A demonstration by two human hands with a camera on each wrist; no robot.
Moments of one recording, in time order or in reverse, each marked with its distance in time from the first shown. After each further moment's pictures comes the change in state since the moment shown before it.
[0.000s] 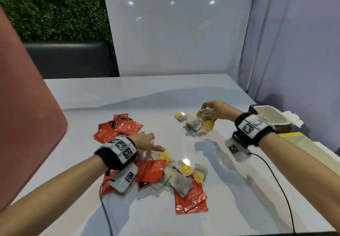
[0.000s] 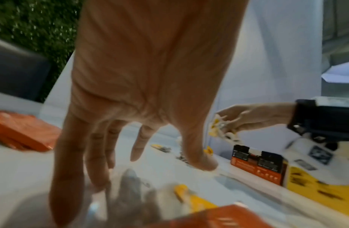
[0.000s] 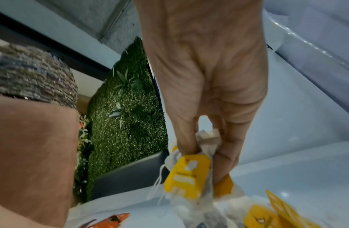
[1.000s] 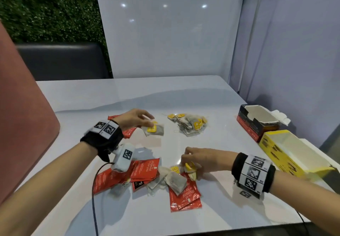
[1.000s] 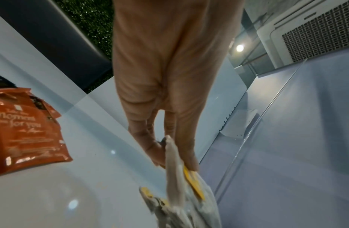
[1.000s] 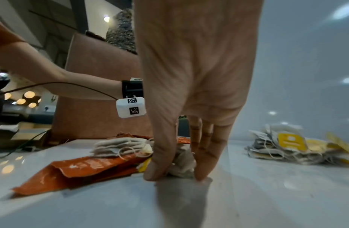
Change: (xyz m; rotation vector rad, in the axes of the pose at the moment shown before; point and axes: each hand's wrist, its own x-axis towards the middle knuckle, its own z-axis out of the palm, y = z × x) left_hand 0.006 -0.017 -0.045 -0.666 0.226 0.362; right_hand -0.097 -0.033 0.087 -0.408 -0.475 -0.338
